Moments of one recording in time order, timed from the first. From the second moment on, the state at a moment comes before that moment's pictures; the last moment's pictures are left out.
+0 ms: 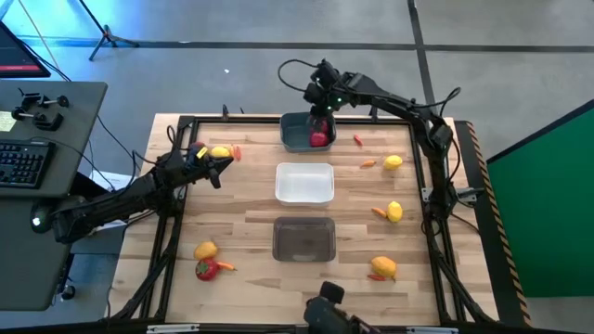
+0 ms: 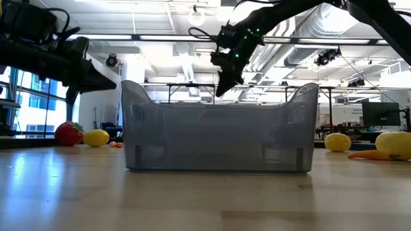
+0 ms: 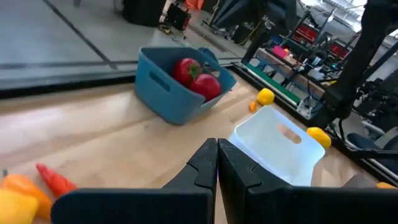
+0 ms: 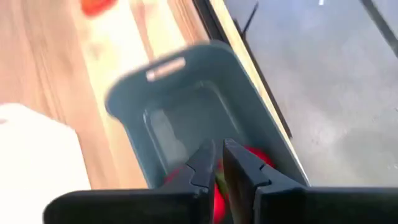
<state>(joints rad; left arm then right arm) 0.51 0.29 0.08 0.01 -0.02 -0.44 -0.61 2.05 1.91 -0.83 -0.14 -0.22</state>
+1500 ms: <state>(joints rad) 0.81 1.17 1.09 -1.18 0.12 -0.06 -0.58 1.35 1.05 -0.01 -0.21 0.07</state>
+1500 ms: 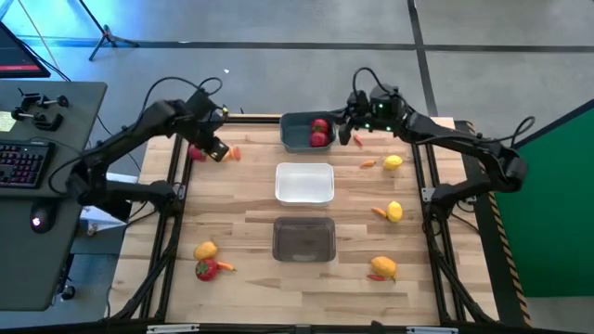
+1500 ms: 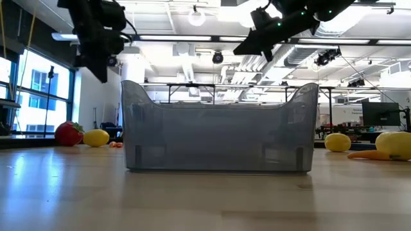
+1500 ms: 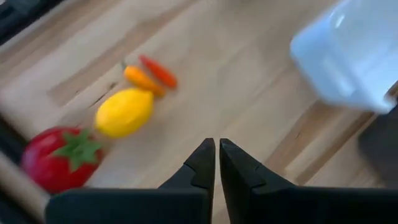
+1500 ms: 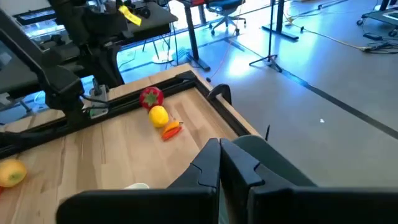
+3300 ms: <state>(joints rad) 0.97 1.67 1.14 -1.33 -0.27 0.17 -0.55 1.35 1.05 -0.09 -0.23 0.02</state>
